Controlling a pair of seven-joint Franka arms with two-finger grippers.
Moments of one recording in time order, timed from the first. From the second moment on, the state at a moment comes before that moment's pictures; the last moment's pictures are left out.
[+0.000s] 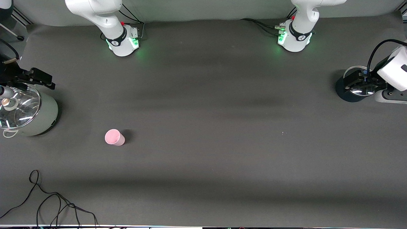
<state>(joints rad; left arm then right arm) -0.03 0.04 -0.05 -1.52 0.03 1.51 0.02 0.07 -0.01 -0.09 -1.56 -0.02 1.47 -0.04</state>
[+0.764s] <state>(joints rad) -0.01 0.04 -0.05 -1.52 -0.03 1.51 0.02 0.07 0.01 -0.09 -1.55 -0.02 1.47 -0.04</state>
